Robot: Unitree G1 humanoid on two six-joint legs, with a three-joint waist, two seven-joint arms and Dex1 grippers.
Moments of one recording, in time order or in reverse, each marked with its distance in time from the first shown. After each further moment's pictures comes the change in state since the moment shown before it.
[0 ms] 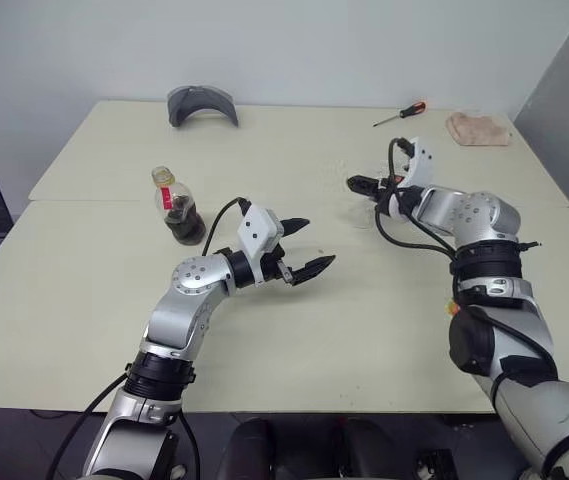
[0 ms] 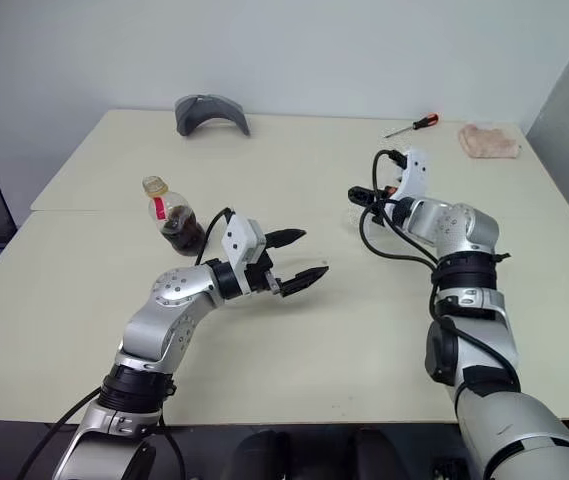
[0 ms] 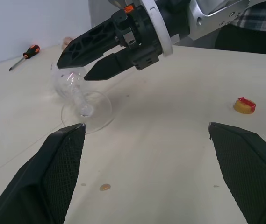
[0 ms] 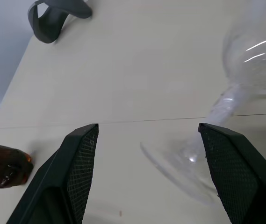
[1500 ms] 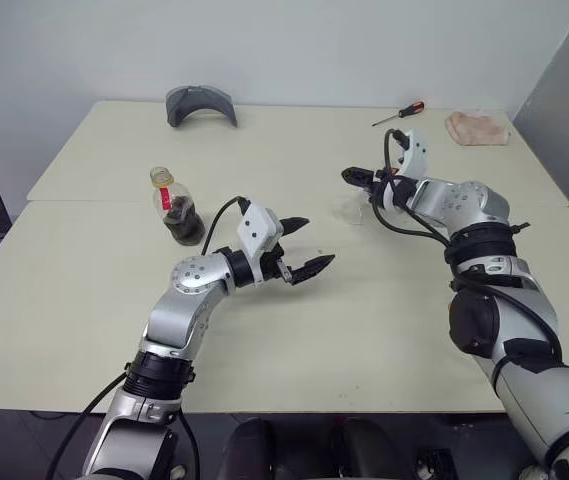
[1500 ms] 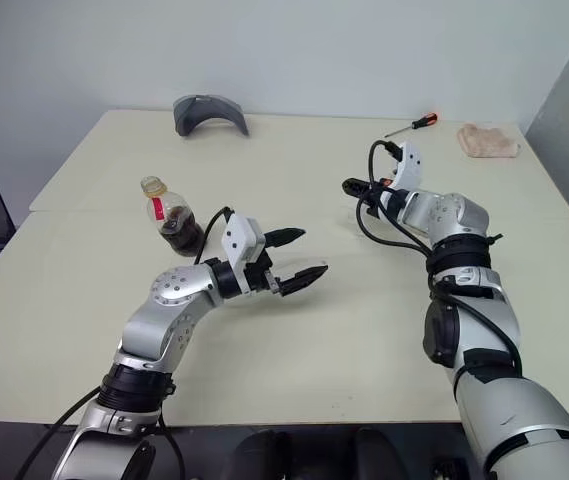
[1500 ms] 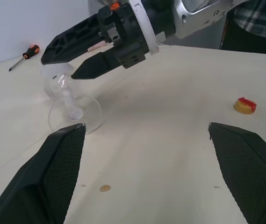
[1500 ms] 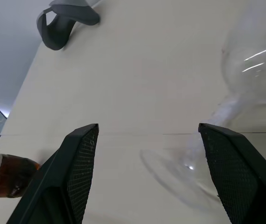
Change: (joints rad) left arm -0.007 0.004 0.004 0.000 -0.001 0.002 -0.001; right arm -0.116 -0.002 -0.014 0.244 -0.044 -0.122 0.078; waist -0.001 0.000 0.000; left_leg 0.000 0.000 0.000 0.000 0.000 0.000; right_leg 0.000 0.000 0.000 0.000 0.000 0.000
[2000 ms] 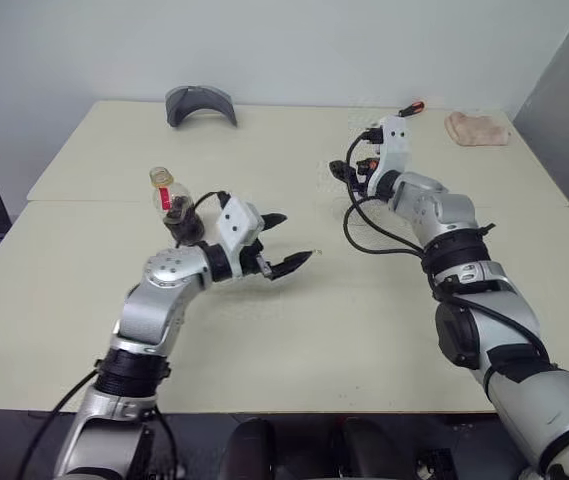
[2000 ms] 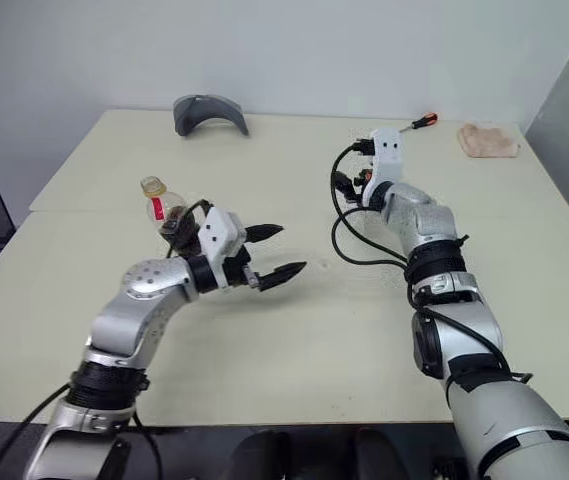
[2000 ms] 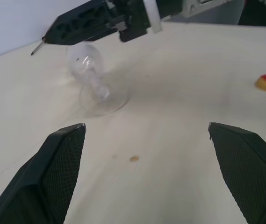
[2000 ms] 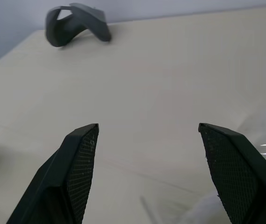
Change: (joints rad) left arm -0.001 0.130 0.047 -0.043 -0.002 0.080 0.004; right arm 0.048 0.037 0.234 -0.013 -0.256 -0.432 0.051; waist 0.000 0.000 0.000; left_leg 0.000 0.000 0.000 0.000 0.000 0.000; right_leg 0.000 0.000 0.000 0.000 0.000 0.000
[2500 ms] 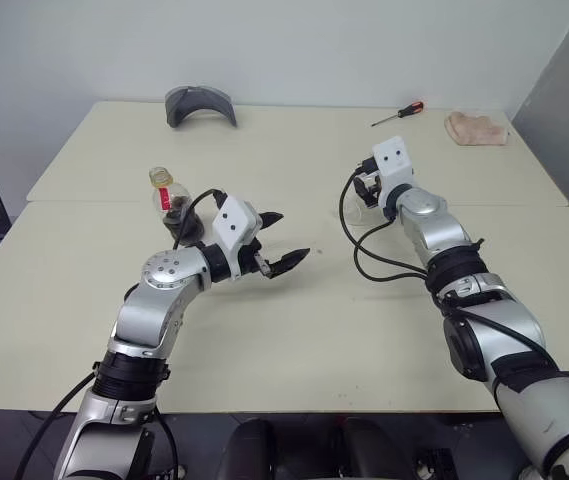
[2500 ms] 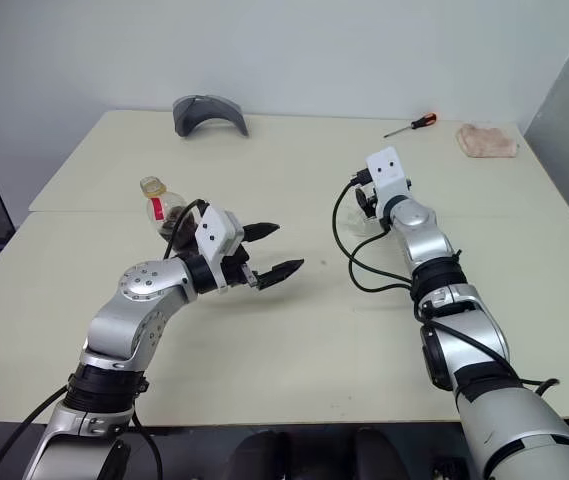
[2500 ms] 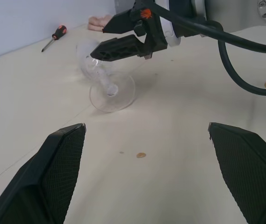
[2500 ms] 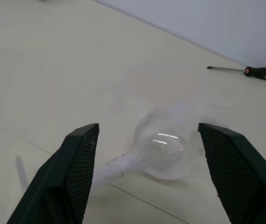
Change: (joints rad) left arm 0.013 -0.017 -0.004 -0.024 0.000 0.016 0.037; right arm 0.038 -0.042 0.144 0.121 -0.262 -0.263 -0.106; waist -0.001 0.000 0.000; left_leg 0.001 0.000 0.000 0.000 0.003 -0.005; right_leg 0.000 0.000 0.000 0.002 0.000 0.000
